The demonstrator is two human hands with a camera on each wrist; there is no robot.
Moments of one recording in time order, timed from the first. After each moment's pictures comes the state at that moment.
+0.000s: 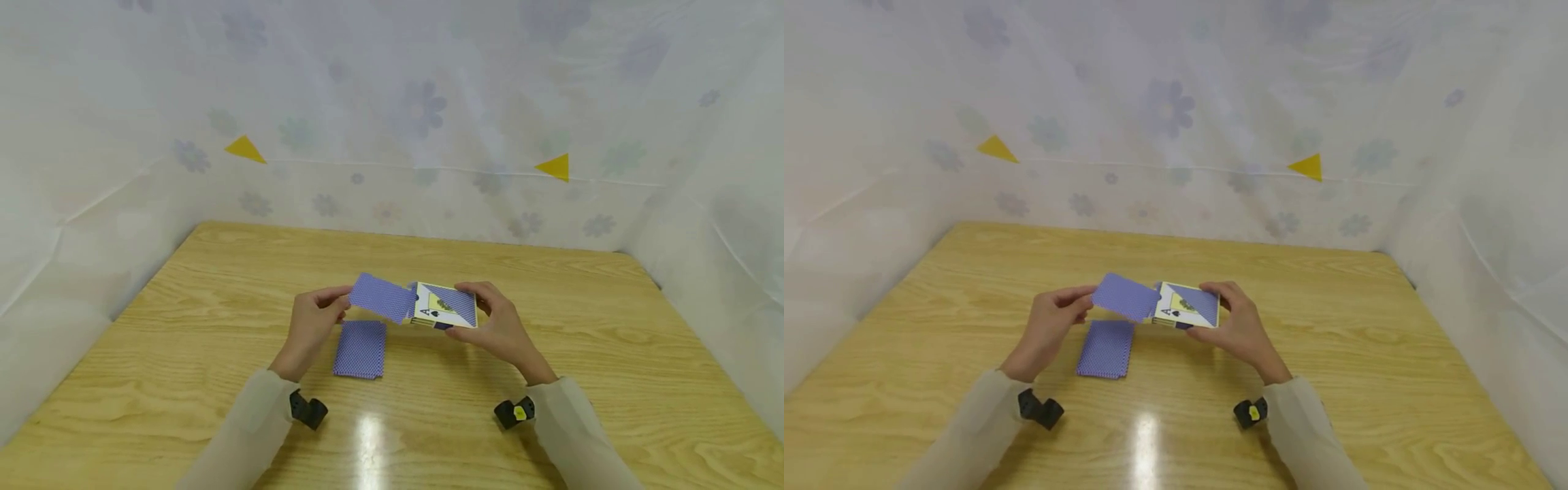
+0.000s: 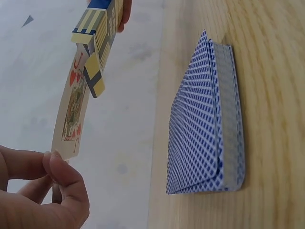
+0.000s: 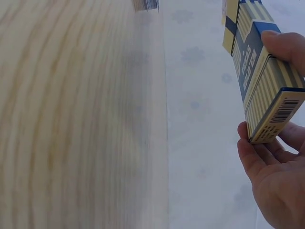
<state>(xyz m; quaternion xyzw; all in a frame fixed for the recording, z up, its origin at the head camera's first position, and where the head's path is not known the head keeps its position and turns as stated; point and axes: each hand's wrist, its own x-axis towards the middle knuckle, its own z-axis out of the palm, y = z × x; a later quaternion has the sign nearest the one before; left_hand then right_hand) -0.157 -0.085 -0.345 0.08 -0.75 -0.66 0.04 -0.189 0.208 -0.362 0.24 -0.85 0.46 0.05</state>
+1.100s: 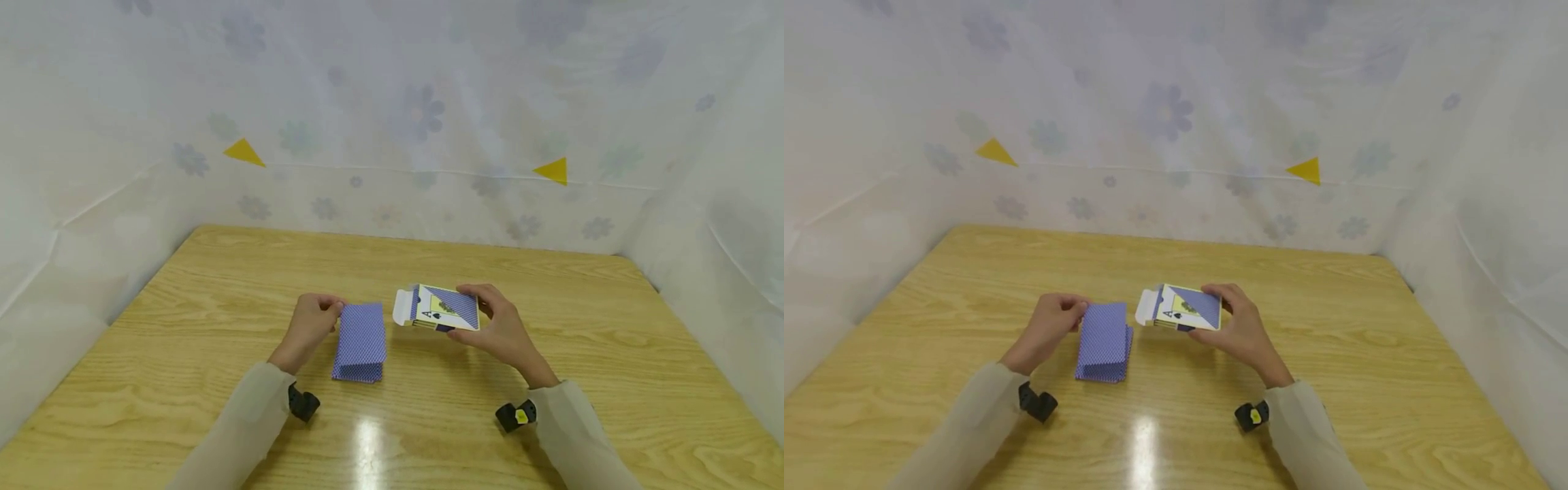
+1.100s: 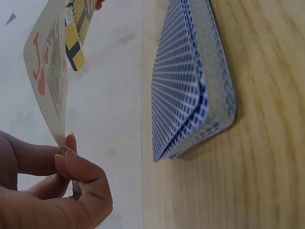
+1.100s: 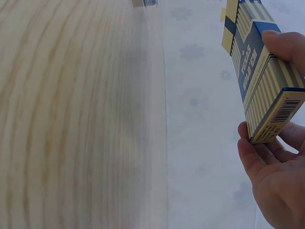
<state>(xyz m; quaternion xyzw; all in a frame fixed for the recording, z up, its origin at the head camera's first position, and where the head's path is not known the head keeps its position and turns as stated) -0.168 -0.094 -0.351 0.08 -0.82 -0.57 -0.03 -0.186 0.210 -0.360 0.24 -0.85 0.47 0.04</state>
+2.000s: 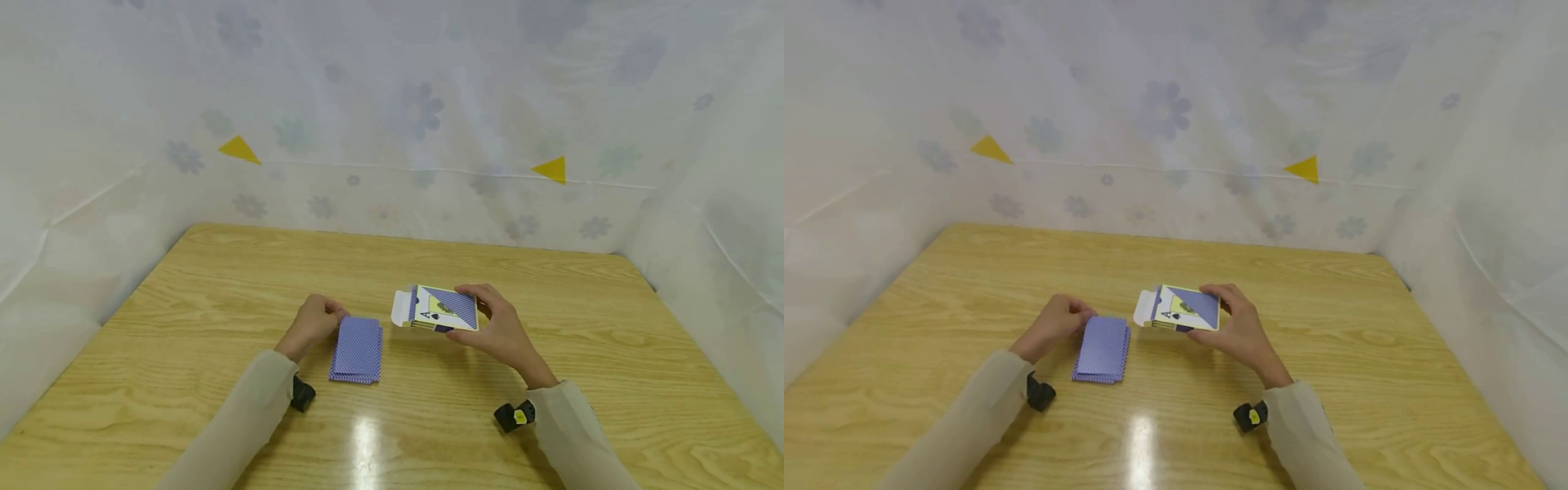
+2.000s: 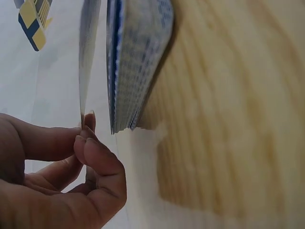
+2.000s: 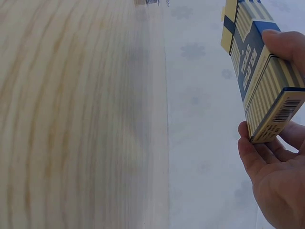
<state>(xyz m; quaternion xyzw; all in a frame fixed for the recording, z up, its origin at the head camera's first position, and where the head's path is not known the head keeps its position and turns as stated) -0.183 -0.097 -0.367 0.06 -0.87 -0.49 -0.09 -0.183 0.214 -0.361 0.24 -0.85 0.47 0.04</state>
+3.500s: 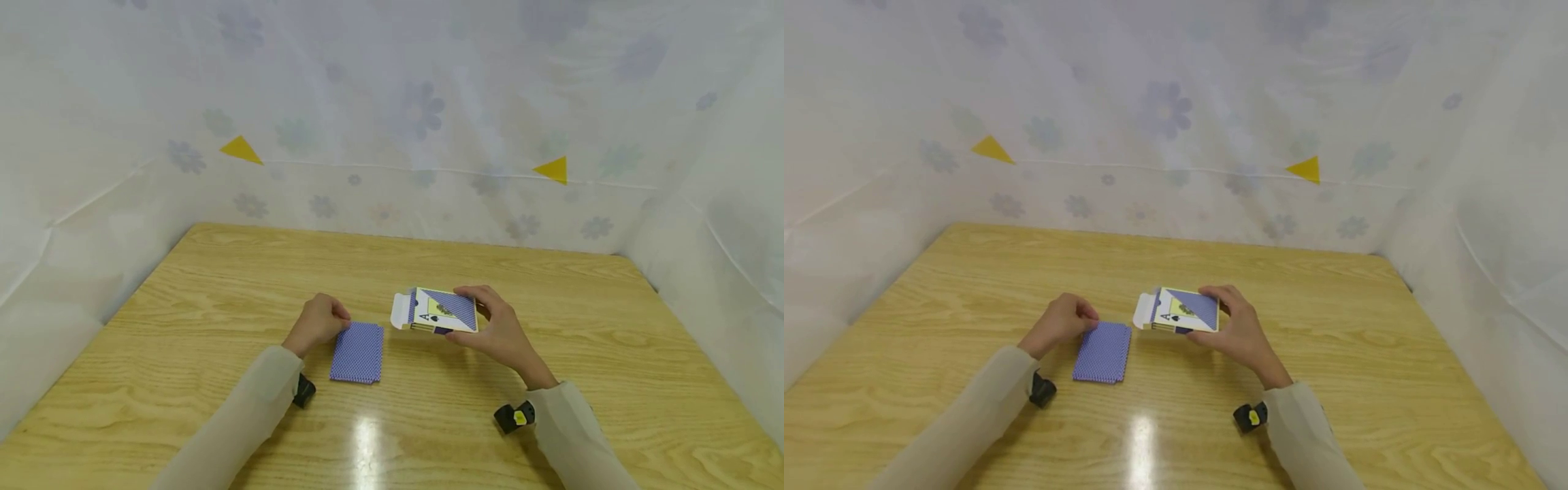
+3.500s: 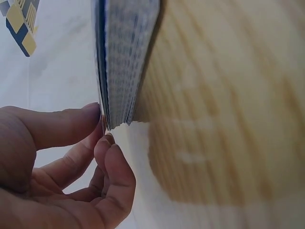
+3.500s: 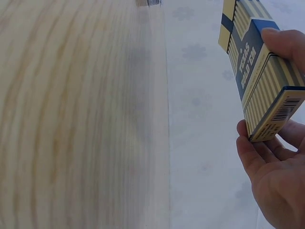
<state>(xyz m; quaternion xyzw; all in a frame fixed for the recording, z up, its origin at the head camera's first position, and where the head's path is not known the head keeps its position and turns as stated) -0.185 -0.094 -0.369 0.02 -0.91 -0.41 -0.07 -0.184 0.213 -0.365 0.25 -0.85 0.47 0.04</state>
